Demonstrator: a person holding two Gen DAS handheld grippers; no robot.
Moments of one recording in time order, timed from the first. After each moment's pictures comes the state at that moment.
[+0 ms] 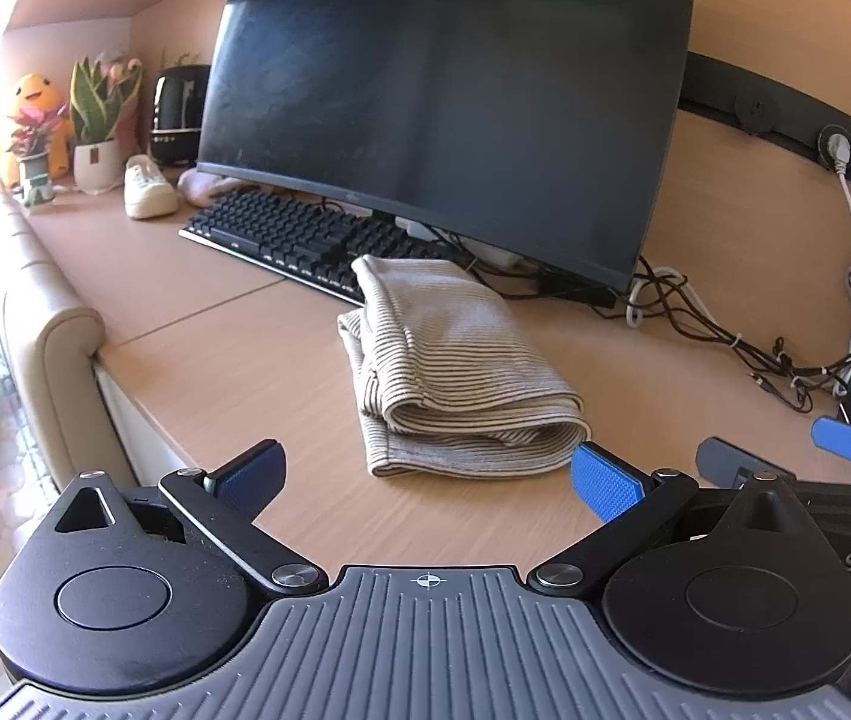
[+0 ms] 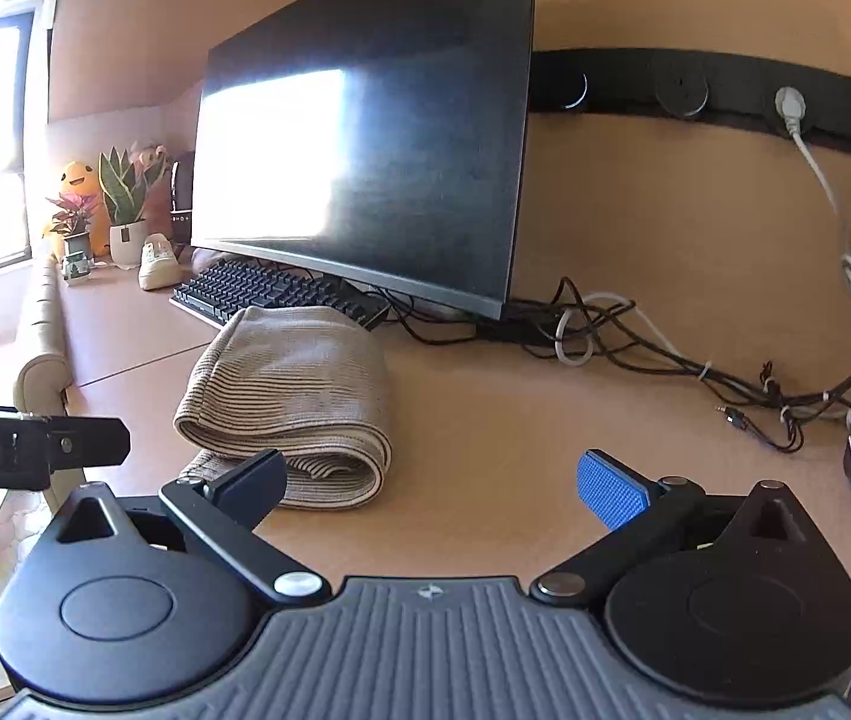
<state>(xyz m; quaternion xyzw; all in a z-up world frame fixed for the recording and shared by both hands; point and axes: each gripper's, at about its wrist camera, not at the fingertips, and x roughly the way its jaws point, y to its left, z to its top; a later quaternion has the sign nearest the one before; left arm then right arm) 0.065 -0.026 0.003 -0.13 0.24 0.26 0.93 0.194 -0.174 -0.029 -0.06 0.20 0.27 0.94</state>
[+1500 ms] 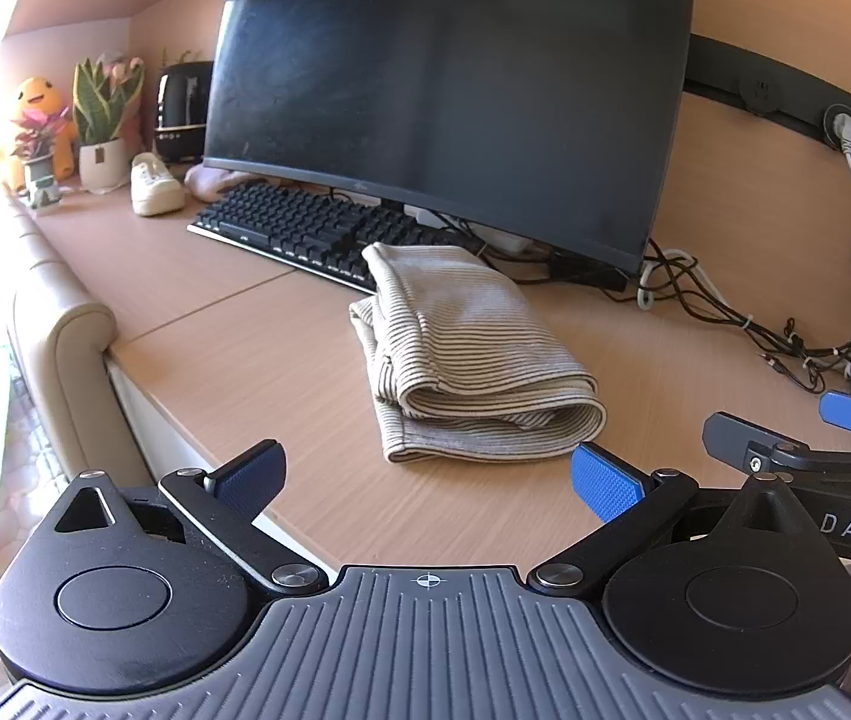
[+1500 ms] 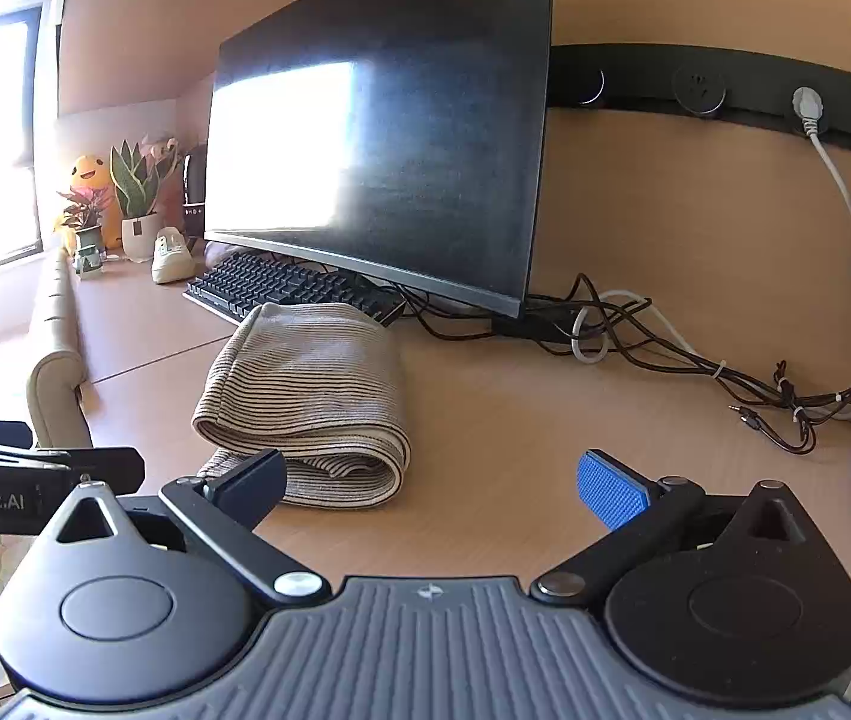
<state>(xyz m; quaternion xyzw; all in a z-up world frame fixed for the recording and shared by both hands) 0.063 -0.026 0.001 -0.12 0.26 0.26 0.92 0.196 -0.168 -0.023 -0.06 0.21 0.29 0.93</state>
